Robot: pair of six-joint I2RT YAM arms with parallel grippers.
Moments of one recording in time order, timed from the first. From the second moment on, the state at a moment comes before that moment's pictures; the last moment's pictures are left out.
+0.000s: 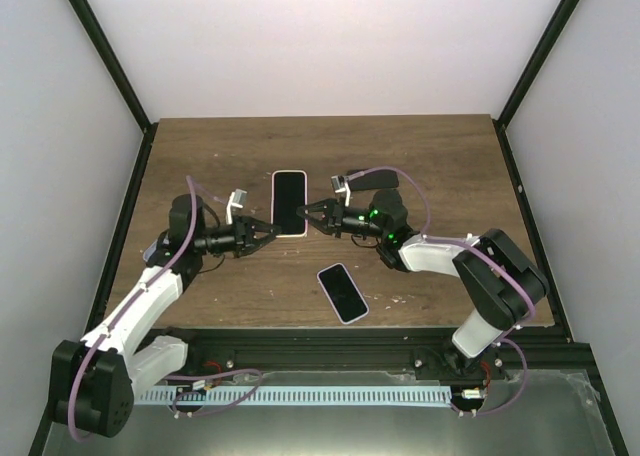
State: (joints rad) left arm -0.24 1.00 0.55 0.06 1.03 -1.00; right arm 0.65 1.61 0.71 0.98 -0.74 1.34
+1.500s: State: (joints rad) left arm 0.09 1.24 0.72 -0.59 0.05 -0.86; right arm 0.35 1.15 0.55 -0.11 -0.70 0.63
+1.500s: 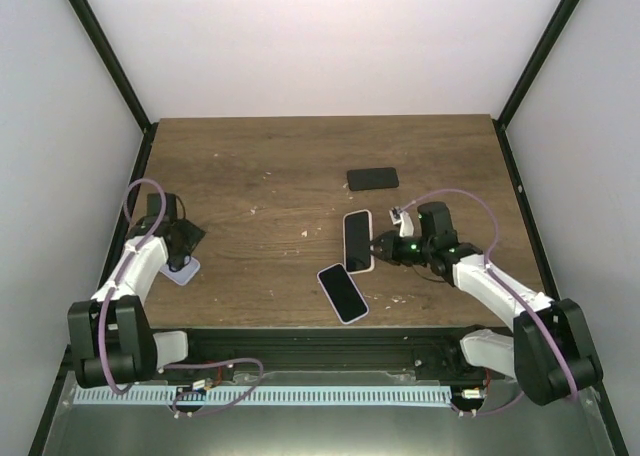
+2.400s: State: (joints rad) left arm 0.32 1.37 0.61 -0.45 -0.14 -0.92; right arm 0.26 1.33 0.46 -0.14 -0.64 0.54
